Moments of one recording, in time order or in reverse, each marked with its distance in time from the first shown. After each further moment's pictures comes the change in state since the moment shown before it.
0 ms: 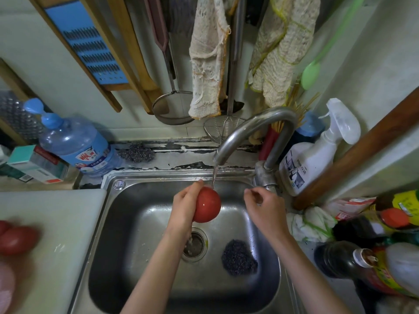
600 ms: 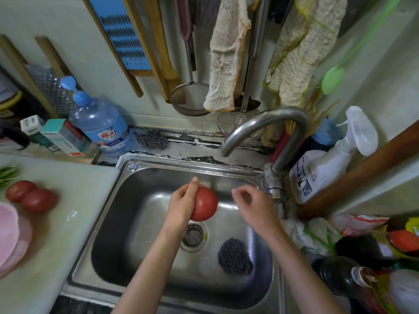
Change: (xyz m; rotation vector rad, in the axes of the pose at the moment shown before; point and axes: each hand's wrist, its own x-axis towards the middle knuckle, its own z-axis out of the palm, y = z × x) left_hand -0.022 -0.015 0.000 0.003 0.204 0.094; right_hand 0.005 -0.006 0.001 0.050 -0.359 -0.050
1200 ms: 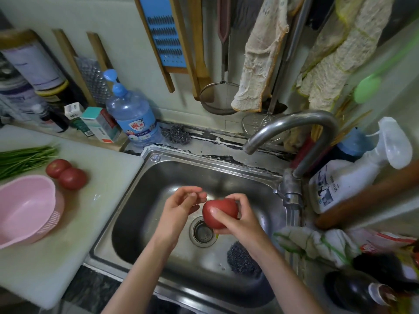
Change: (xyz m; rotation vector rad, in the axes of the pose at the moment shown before) left_hand -0.036 -0.007 -0.050 -0.065 -0.057 0.157; right_hand -0.038 -0.027 0.041 0.584 -0.291 0.219
